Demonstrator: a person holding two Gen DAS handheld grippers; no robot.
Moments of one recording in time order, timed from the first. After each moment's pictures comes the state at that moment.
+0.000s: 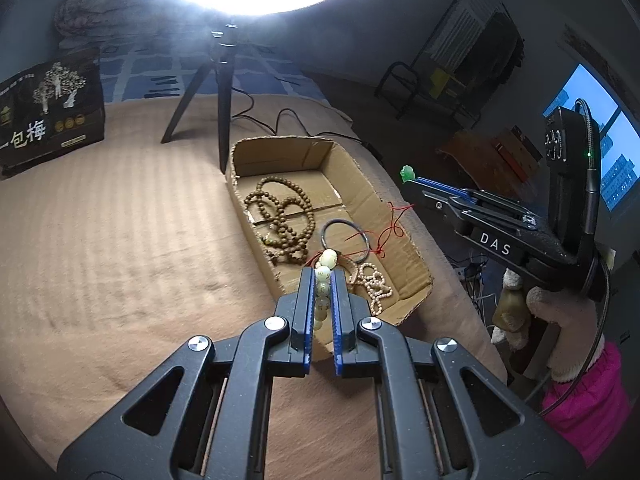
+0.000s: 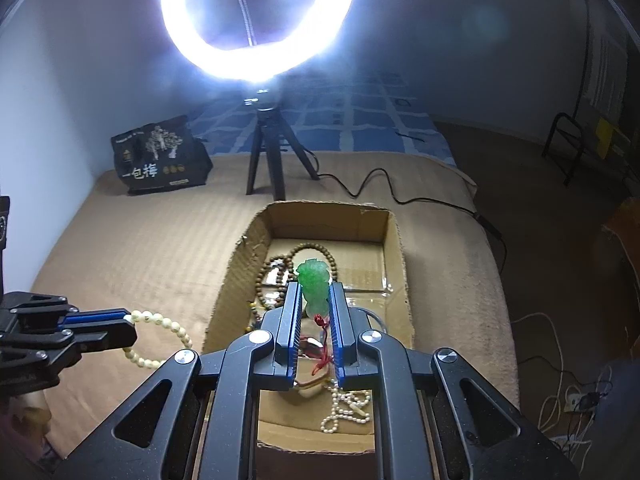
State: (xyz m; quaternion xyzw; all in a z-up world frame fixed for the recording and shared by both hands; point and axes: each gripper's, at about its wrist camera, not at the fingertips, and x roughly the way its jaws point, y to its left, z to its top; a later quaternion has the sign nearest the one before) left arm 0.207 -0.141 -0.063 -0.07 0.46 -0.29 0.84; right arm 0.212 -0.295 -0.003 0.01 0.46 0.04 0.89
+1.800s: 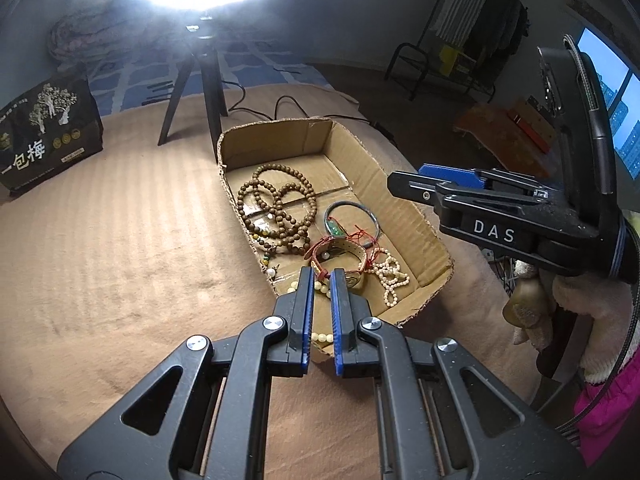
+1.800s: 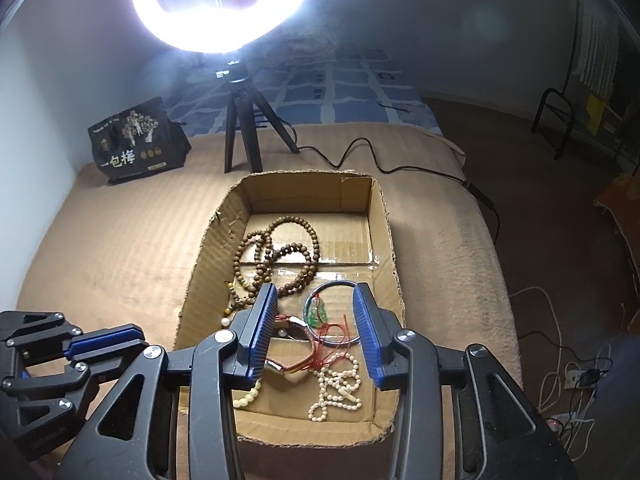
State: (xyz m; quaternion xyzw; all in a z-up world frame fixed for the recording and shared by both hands) left arm 0.196 -0.174 -0.075 0.00 0.45 -0.27 0.85; right arm 0.210 -0.300 -0.021 0.02 0.49 0.01 0.87
